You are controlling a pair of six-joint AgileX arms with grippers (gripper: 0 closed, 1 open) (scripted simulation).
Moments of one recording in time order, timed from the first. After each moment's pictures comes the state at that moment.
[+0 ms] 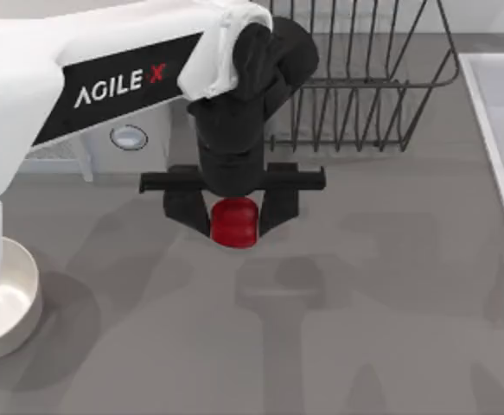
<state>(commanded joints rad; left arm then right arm) -0.67 2.13 1.74 -1.17 0.00 -0.64 0.00 0.00 0.00 0.00 0.00 0.00</state>
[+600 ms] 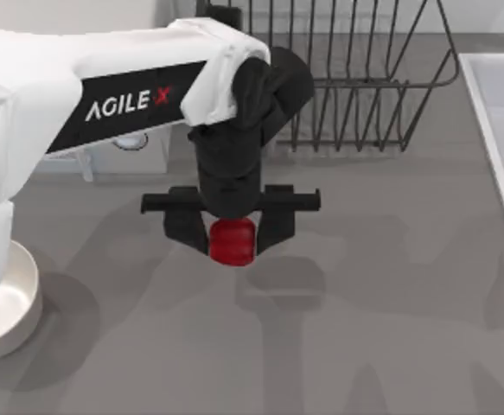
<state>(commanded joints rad) -0.67 2.14 1.65 -1.07 0.00 -0.64 0.00 0.00 0.00 0.00 0.00 0.00</state>
